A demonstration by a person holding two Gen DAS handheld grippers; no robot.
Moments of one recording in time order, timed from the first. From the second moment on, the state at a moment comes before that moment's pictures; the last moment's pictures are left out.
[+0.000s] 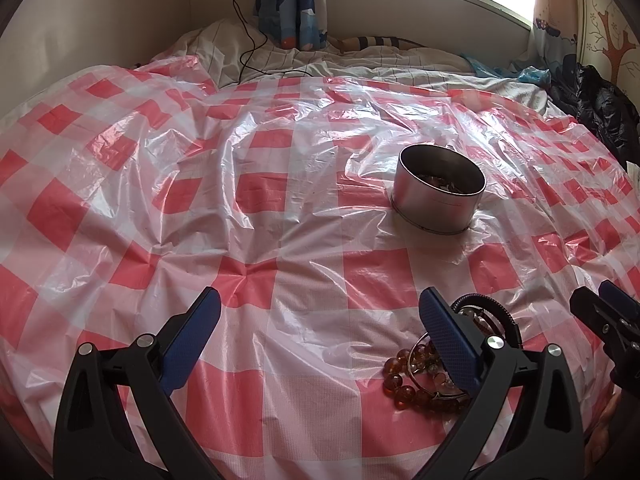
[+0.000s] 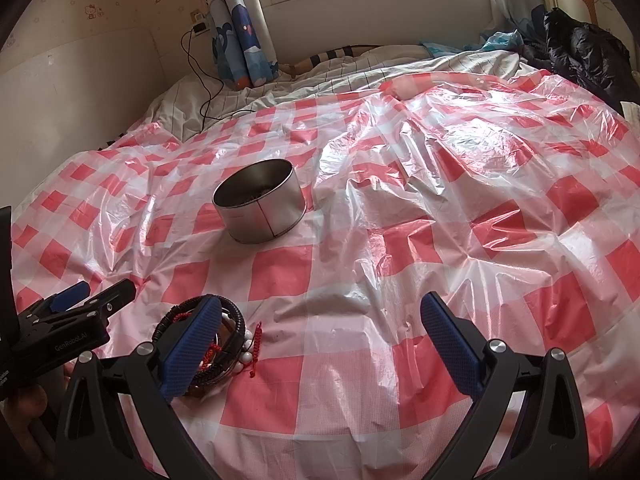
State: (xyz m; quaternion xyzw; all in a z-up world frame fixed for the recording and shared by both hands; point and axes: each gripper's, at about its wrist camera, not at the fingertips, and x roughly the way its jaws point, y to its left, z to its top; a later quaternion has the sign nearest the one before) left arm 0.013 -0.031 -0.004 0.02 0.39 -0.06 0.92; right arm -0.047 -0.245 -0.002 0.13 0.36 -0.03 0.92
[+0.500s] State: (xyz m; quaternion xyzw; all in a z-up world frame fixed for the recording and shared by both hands) left arm 0.016 -0.031 -0.006 0.02 0.39 -0.06 0.92; right arm -0.047 -0.245 -0.004 0.14 0.36 -0.03 0.92
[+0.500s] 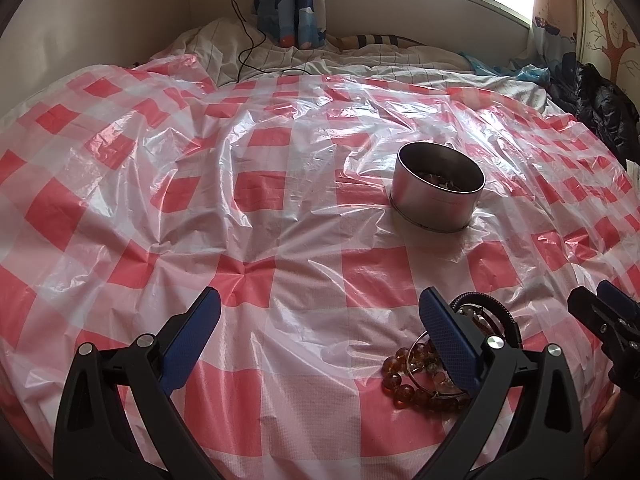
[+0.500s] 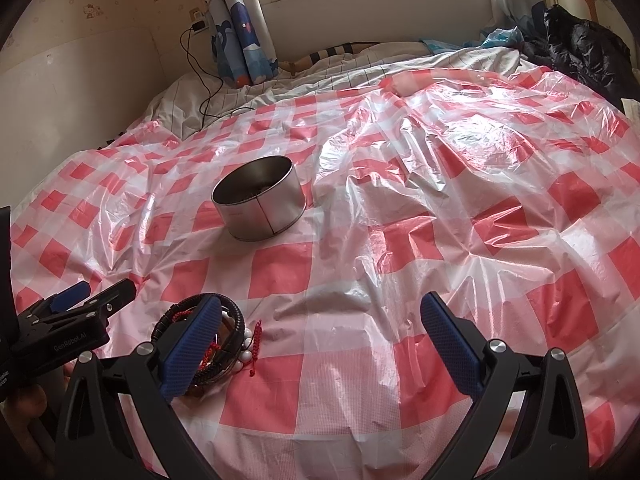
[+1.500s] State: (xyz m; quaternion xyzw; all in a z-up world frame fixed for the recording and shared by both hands) left arm 0.013 -0.028 -0.014 -0.03 0.43 -0.13 0.89; right arm -0.054 -0.276 0.002 0.20 0.35 -0.05 0.91
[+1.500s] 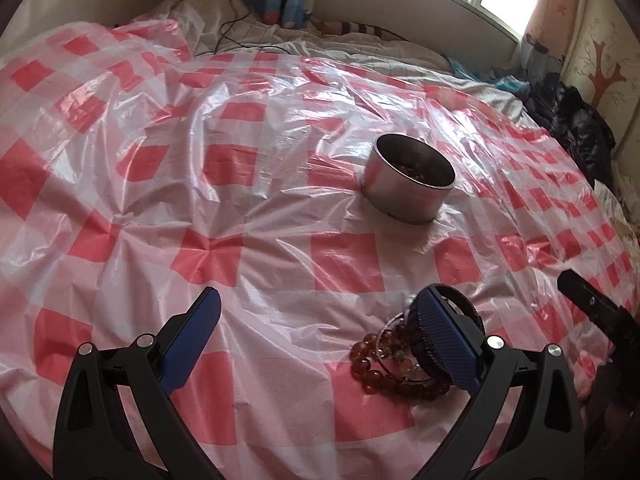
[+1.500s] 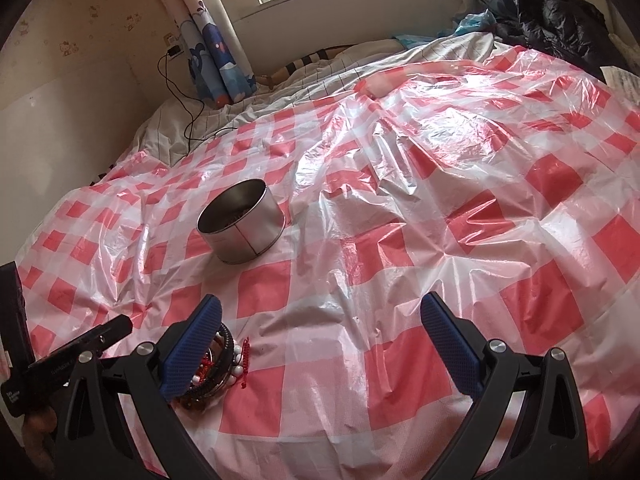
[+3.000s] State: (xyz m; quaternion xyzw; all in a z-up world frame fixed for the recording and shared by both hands) left arm 0.031 -0.052 -0.045 -0.24 0.50 -0.35 0.76; right arm -0.021 -0.273 -0.038 0.49 0.38 0.29 0.72
